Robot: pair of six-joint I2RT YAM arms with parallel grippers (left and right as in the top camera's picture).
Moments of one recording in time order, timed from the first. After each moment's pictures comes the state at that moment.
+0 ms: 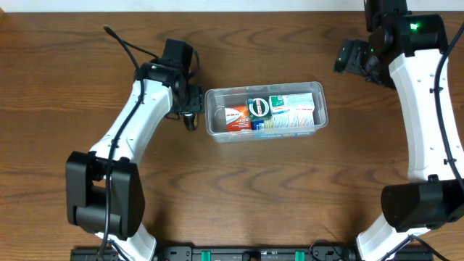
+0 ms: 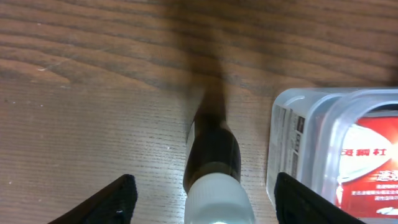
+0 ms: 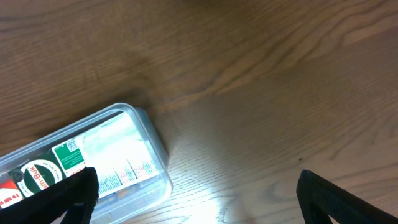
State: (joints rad) left arm -0.23 1.81 1.41 -0.91 -0.03 -0.30; right arm 0.10 1.84 2.00 -1.41 0.20 0.47
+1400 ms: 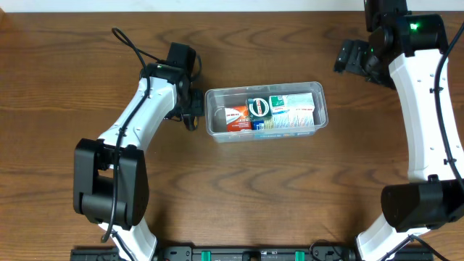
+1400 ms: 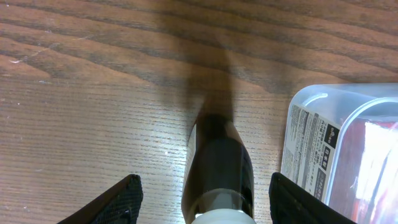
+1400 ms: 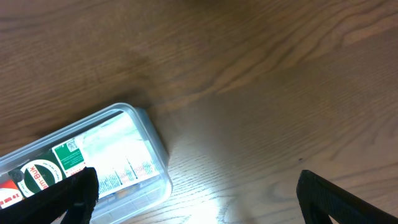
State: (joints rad) left arm -0.23 1.88 1.41 -0.90 -0.03 -0.30; right arm 0.10 1.84 2.00 -1.41 0.20 0.47
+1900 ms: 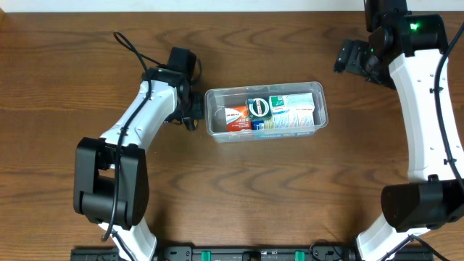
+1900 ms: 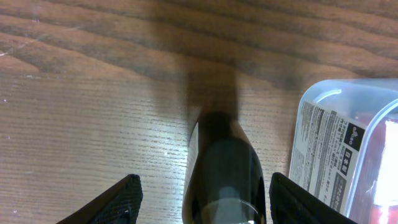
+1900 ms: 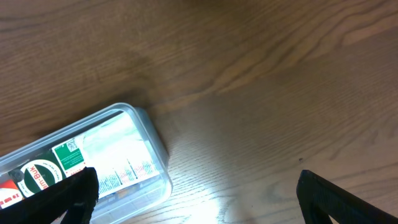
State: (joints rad) left arm -0.23 1.88 1.36 -0.86 -0.03 -0.30; right arm 0.10 1.84 2.00 -1.41 0.20 0.47
